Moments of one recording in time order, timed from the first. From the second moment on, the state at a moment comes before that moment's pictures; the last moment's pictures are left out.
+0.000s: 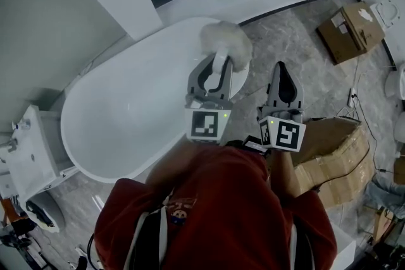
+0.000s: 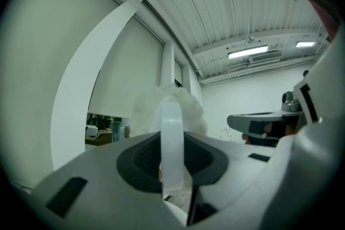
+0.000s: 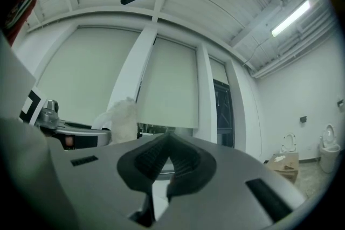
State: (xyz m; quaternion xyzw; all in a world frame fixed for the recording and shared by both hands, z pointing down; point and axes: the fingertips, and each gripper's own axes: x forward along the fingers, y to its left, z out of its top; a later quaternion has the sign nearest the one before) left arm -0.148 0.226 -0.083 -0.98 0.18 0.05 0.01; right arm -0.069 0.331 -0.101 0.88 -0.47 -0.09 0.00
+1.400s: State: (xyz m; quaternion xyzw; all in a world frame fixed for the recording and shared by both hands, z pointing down) left arm 0.086 0.216 -0.069 -0.94 0.34 -0.01 0.03; right arm 0.203 0.290 -0.084 0.79 -0.61 -0.07 -0.02
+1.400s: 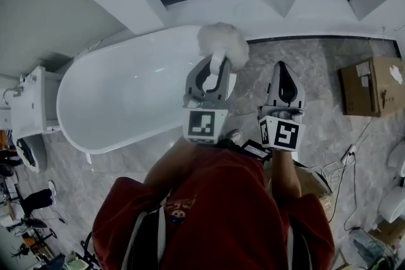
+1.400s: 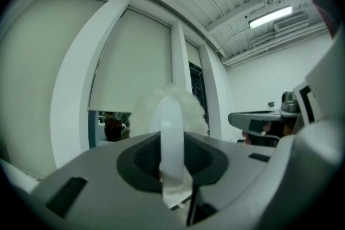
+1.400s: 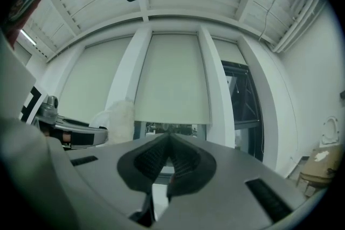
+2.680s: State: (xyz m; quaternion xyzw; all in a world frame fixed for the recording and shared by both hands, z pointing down) left arm 0.060 -0.021 0.055 -0.88 0.47 -0.08 -0.04; right arm 0.200 -0.005 -0.029 0.68 -0.71 -0.14 0.08
